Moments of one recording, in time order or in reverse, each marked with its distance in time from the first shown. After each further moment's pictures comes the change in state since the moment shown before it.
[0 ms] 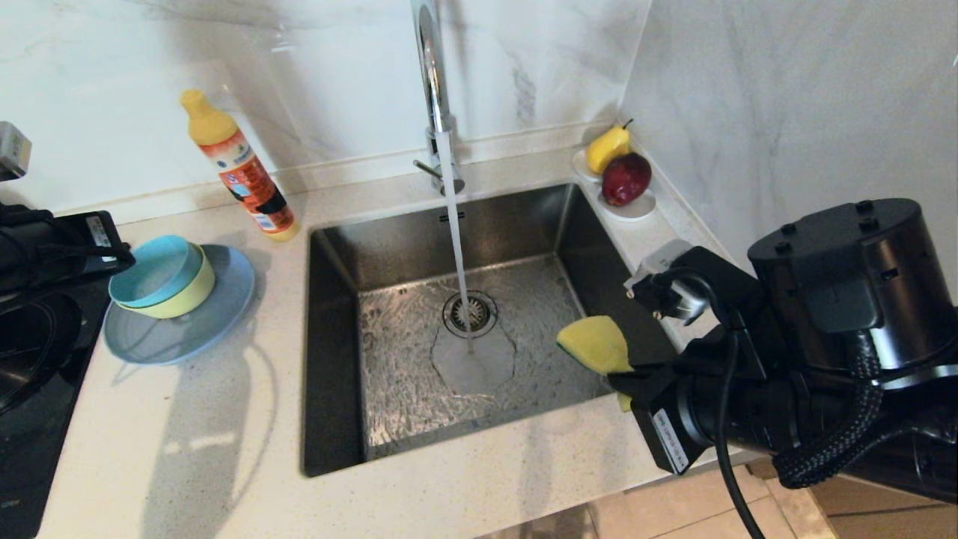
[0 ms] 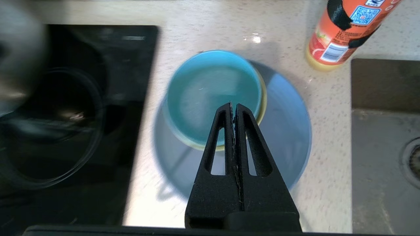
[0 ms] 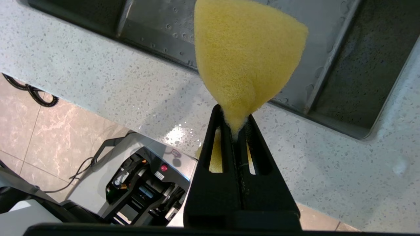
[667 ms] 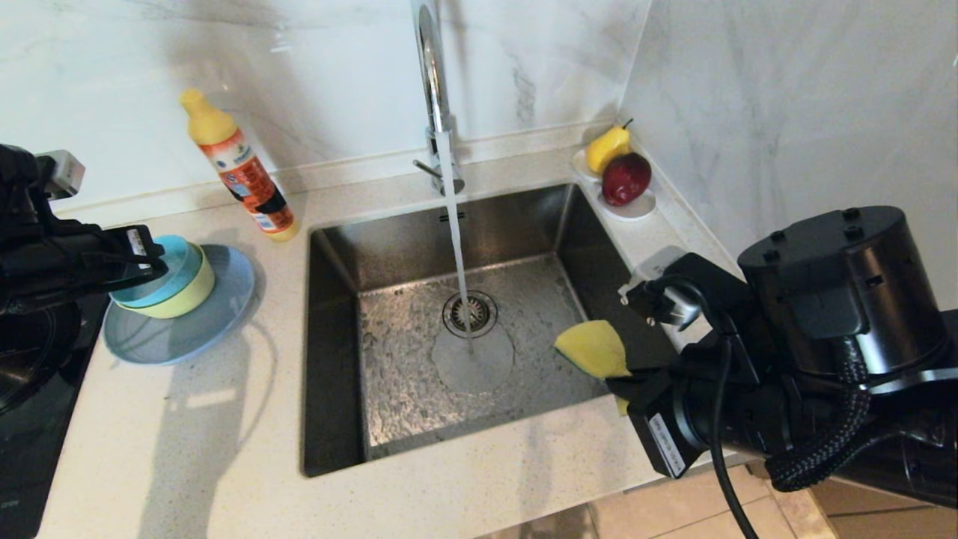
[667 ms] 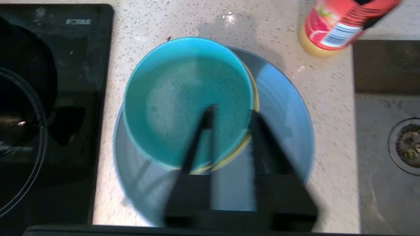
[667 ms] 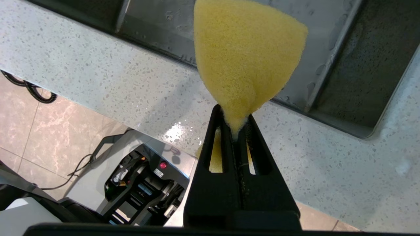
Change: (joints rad) left arm 0.055 0.176 -0.089 -0.011 -0.164 -0.002; right arm 0.000 0.010 0.004 -0.001 0.000 -0.003
